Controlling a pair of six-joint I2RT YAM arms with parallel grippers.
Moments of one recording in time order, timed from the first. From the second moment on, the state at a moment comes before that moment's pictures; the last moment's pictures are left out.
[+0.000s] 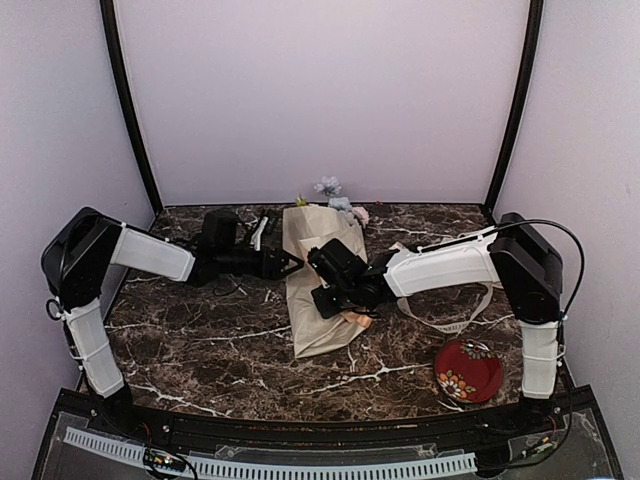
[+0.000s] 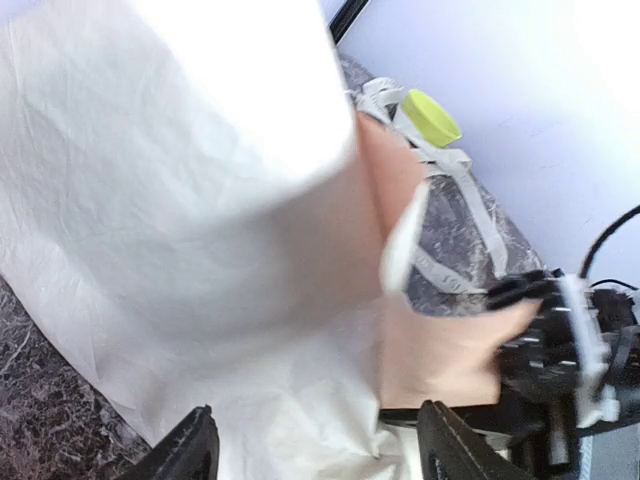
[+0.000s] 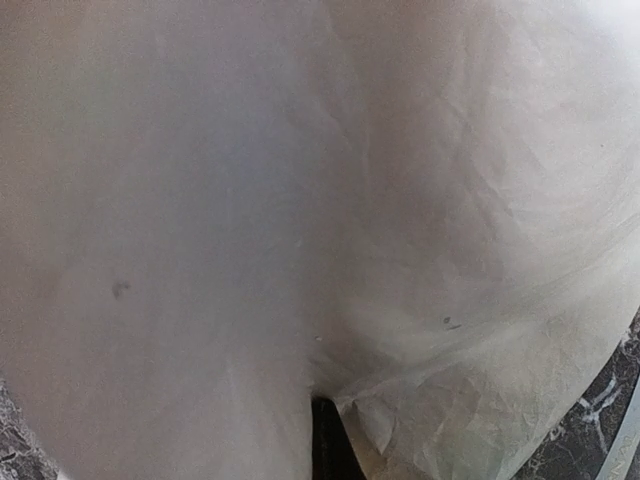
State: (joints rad) left arm -0.52 1.89 1.01 0.37 0.57 -0.29; right arm 1.00 2.03 1.37 -0.26 0.29 0.34
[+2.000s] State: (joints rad) left arm -0.45 2.04 1.02 0.59 0.58 -0.45; right arm 1.16 1.60 1.08 -0.47 0.35 0.65
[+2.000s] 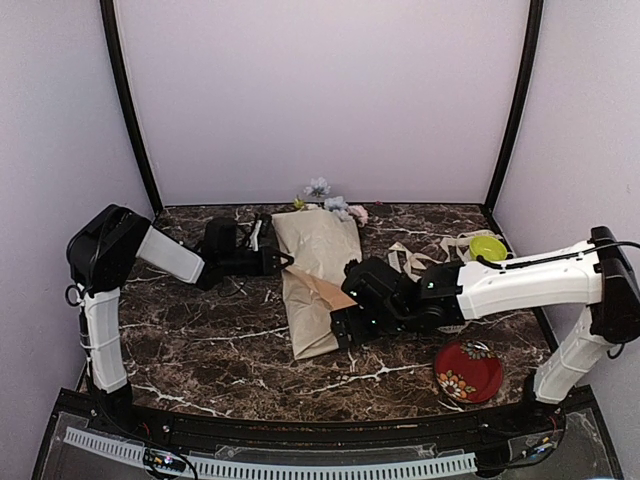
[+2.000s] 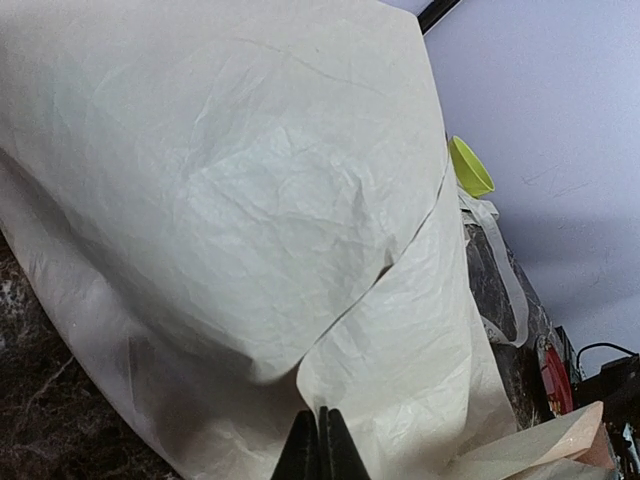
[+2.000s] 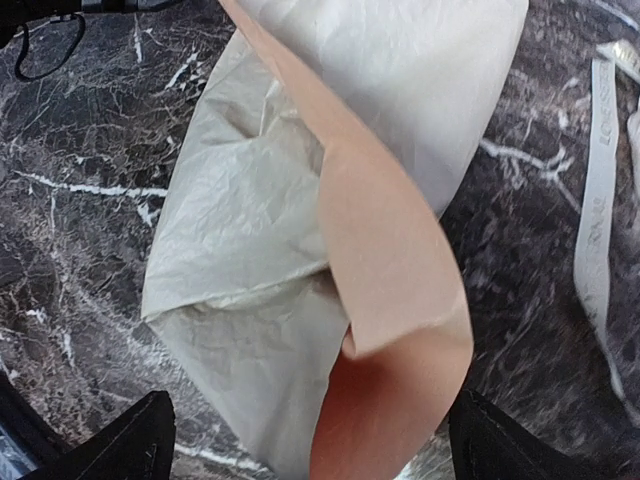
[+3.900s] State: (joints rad) left arm -0.40 2.13 1.09 0.53 0.67 -0.38; right arm 1.10 1.50 1.03 -0.47 0.29 0.35
